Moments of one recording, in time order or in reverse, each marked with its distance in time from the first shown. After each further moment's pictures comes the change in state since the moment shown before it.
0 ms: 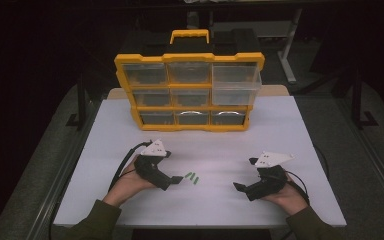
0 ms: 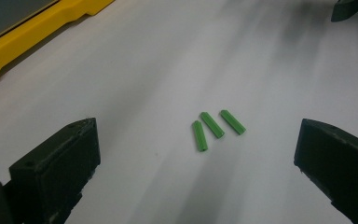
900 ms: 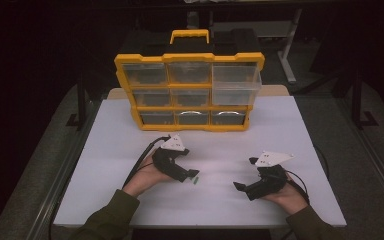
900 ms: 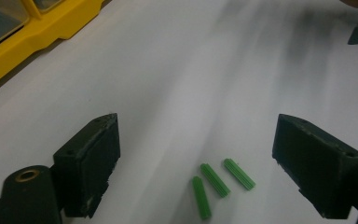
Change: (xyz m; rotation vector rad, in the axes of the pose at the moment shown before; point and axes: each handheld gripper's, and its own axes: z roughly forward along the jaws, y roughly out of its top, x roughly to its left) left arm 0.004 0.026 0.040 0.033 -0.032 0.053; right arm -0.001 0.000 0.001 -0.002 0.006 0.010
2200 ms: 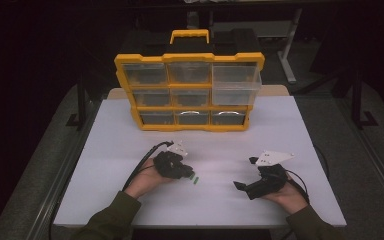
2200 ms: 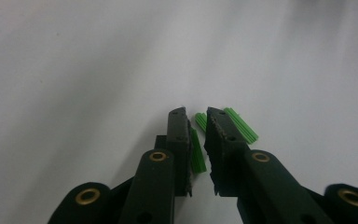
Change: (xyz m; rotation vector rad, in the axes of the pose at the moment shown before) left arm -0.001 -0.015 0.013 0.171 -0.049 -0.054; right arm -0.002 0.000 0.000 -0.008 0.006 0.008
